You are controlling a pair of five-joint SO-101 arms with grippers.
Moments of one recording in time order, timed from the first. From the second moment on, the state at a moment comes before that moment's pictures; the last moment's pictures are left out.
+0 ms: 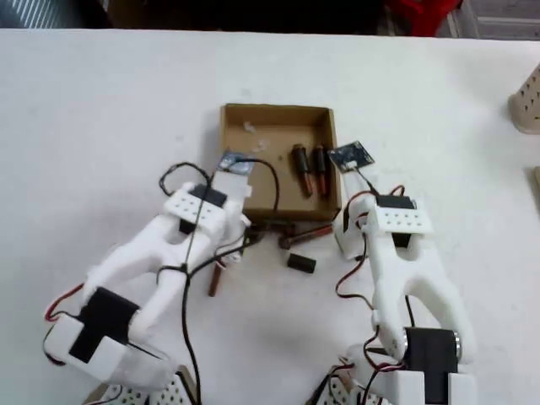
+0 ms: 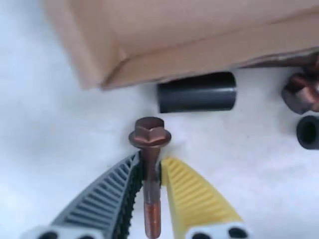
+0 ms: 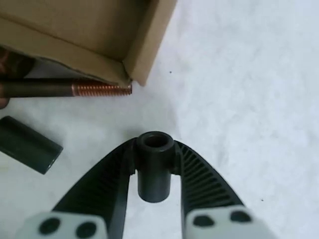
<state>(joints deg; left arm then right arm) 18.2 -0.1 37.3 60.9 17.9 -0.5 -11.8 45.6 53.8 25.8</state>
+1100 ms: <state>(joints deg) 2.2 -20.1 63.7 12.2 16.3 -1.7 -12.8 48.9 45.5 25.7</state>
